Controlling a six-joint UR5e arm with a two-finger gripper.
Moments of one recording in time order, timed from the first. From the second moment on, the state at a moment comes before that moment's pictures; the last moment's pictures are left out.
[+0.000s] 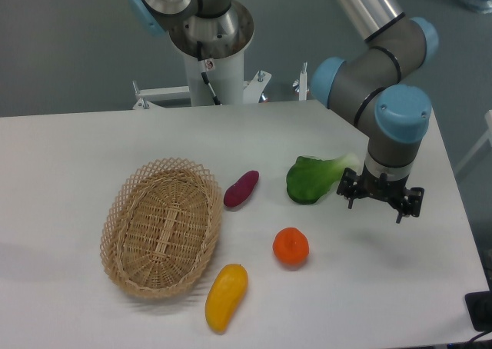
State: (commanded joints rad) arm 2.65 -2.05 -1.57 -0.94 1.56 0.97
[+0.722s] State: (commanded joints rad) arm 2.54 -2.08 -1.56 -0.94 1.47 0.97
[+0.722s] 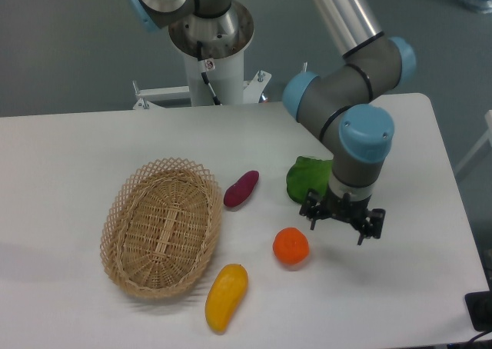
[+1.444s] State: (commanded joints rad) arm 2.49 -2.11 -1.63 -0.91 1.51 0.96
